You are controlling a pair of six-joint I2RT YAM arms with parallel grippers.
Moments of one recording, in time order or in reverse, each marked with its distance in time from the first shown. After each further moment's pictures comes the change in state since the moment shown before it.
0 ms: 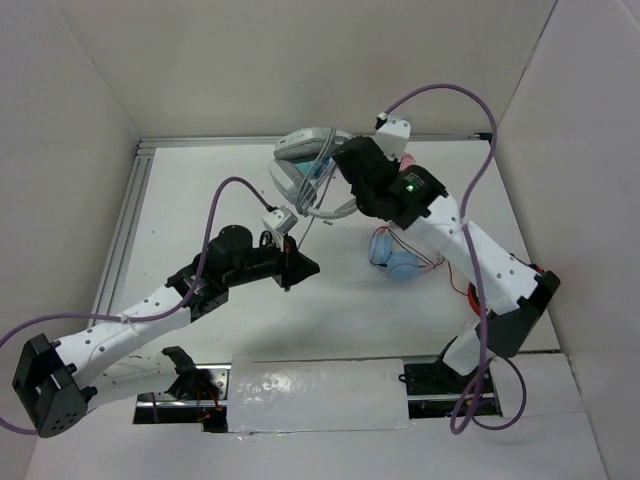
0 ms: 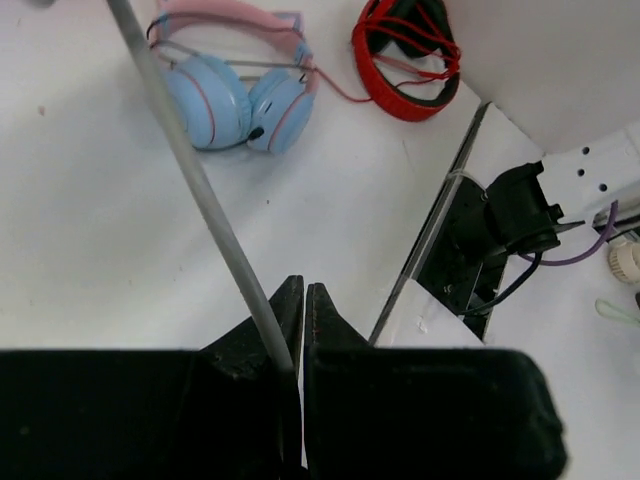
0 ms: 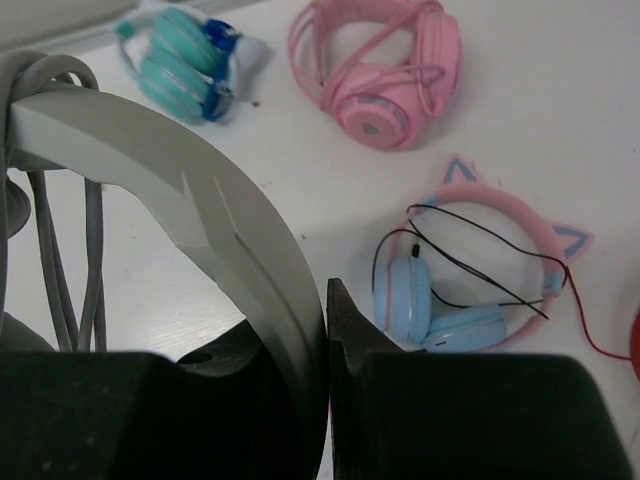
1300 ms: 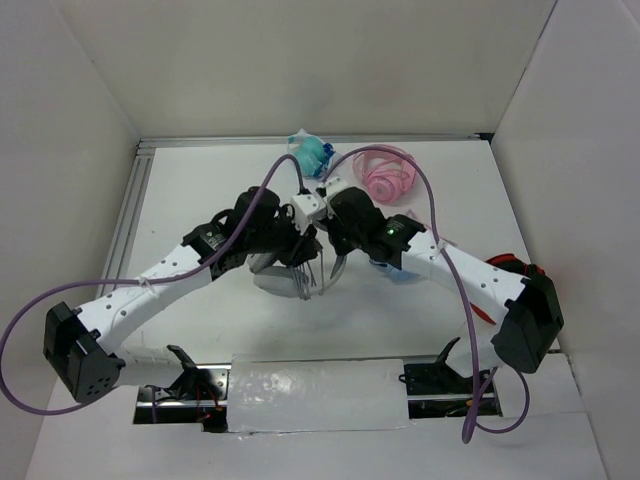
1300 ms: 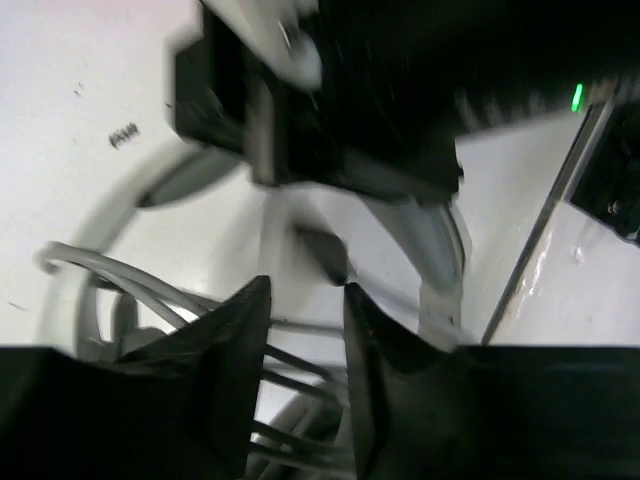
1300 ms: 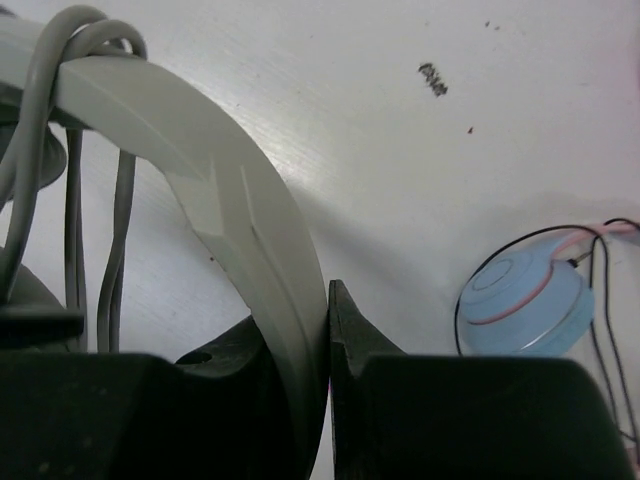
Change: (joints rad) left arm 0.029 0.255 0.412 -0.498 -0.079 0.465; right arm 0.018 -0.100 -0.601 0.478 -0.649 -0.555
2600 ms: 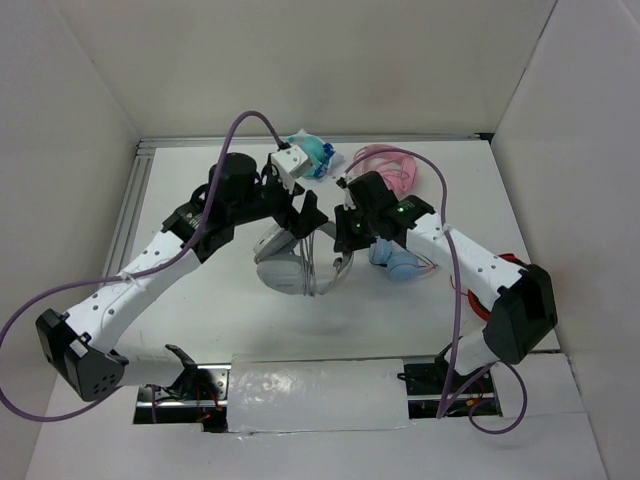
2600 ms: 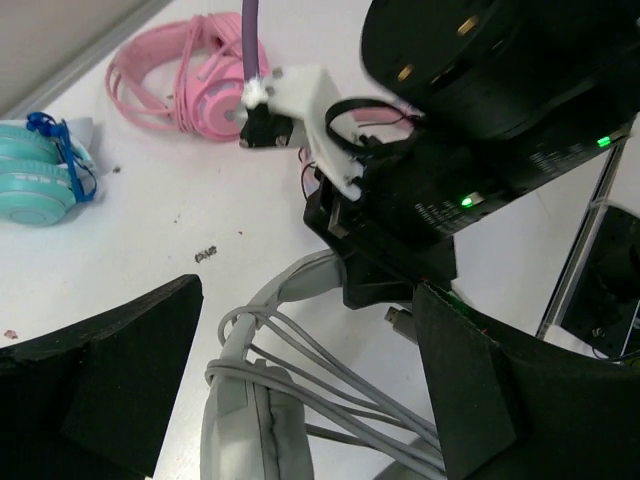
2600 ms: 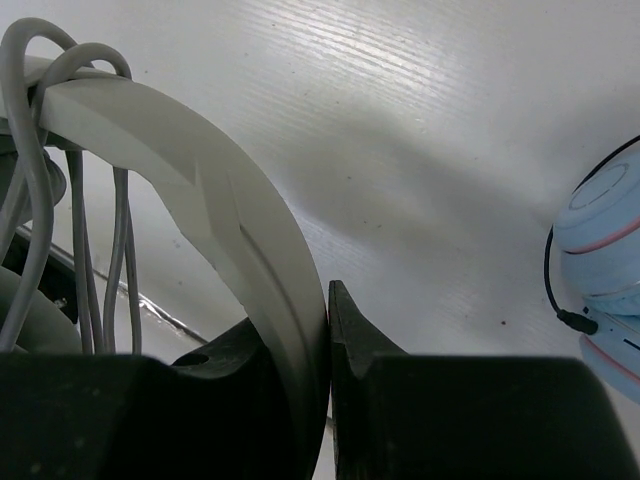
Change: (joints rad) left arm 0.090 0.024 0.202 0.085 0.028 -0.057; right arm -0.172 0.047 0.073 -0.190 -0.333 0.229
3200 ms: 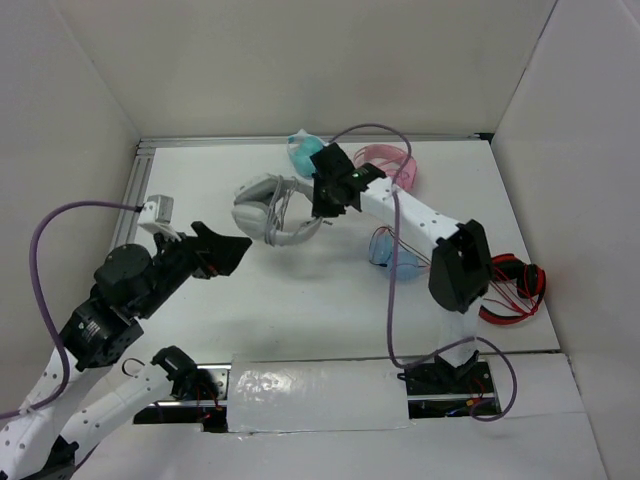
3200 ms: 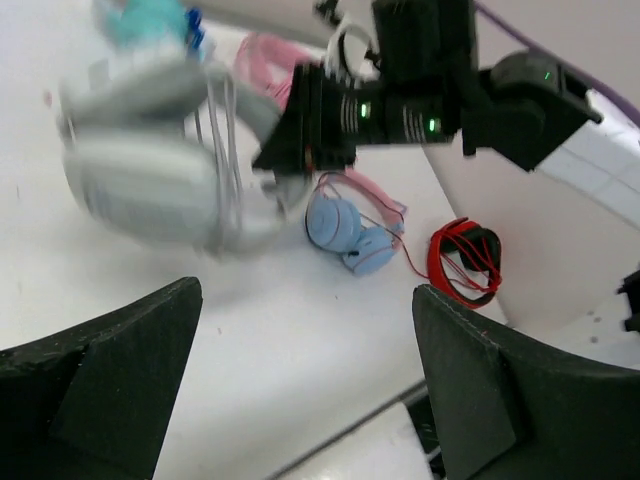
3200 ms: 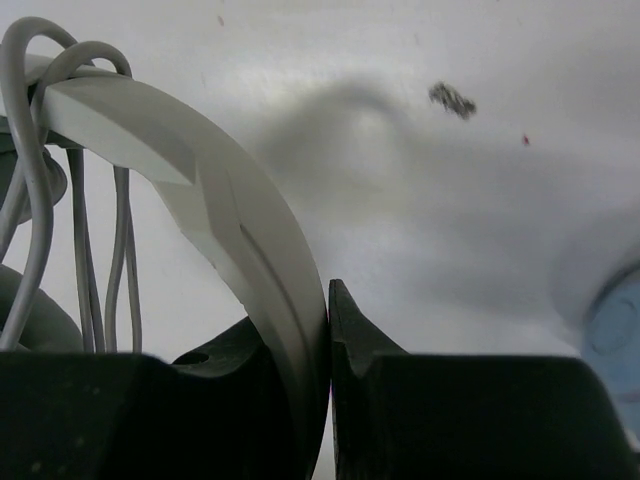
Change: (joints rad) left arm 0.018 -0.692 -0.337 -0.149 -0.395 -0.608; right arm 0.011 0.367 0.345 -0.011 0.200 0.213
